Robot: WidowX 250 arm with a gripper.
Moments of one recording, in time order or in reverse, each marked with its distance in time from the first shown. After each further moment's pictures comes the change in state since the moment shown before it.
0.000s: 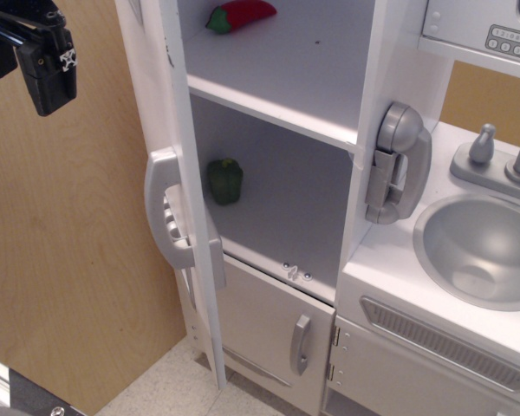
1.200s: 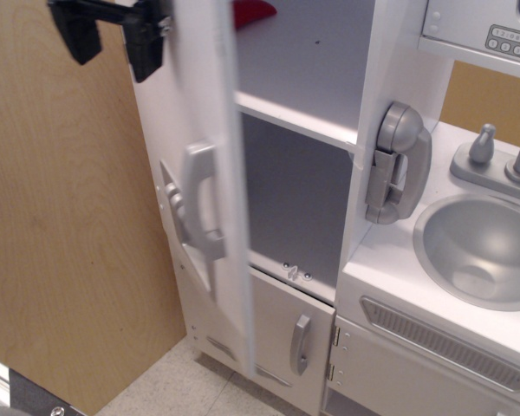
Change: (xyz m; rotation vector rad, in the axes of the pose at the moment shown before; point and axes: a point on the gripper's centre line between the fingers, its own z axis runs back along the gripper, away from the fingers) arm 0.080 -0.014 -0.028 -0.080 -0.005 0.099
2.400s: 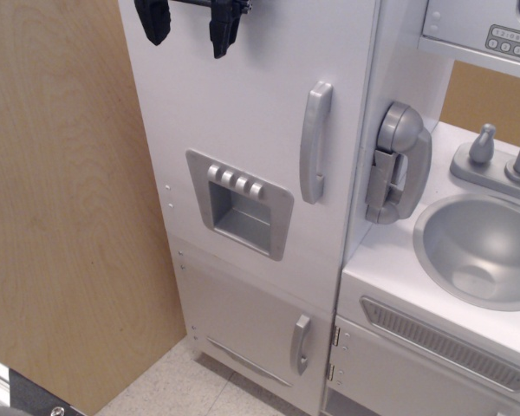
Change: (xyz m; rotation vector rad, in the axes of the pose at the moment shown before) arm 0.058 -0.020 -0.014 0.041 -0.014 0.146
